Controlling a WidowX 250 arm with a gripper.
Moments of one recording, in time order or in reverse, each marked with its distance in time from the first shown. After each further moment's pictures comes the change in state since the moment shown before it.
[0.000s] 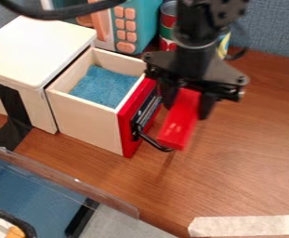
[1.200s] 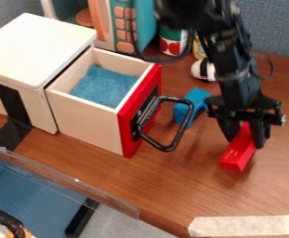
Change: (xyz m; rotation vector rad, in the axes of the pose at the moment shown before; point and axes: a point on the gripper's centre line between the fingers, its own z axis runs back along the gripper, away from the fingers) arm 0.034 -0.074 -0.118 -0.476 0.239 -0.121
